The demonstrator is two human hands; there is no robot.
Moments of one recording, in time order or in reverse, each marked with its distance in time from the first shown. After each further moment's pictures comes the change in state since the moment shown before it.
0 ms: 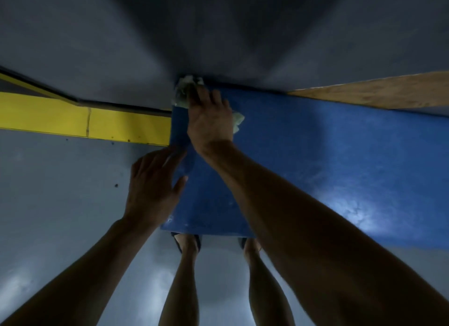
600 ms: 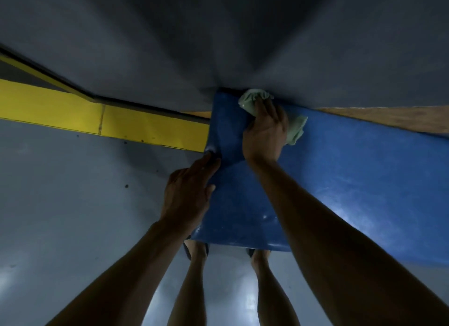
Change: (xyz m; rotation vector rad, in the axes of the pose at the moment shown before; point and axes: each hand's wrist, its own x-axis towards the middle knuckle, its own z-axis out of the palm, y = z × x) left_hand 0.008 -0.034 0.009 -0.224 -0.108 -0.001; right_hand 0.004 0.011 0.022 0.216 0.265 0.364
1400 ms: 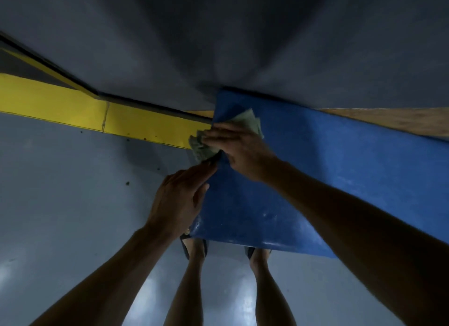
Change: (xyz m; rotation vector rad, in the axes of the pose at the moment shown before) left_hand -0.023 -0.015 -0.005 -0.071 0.066 0.072; right_hand -0.018 0.001 -0.013 0.015 -0.544 -0.930
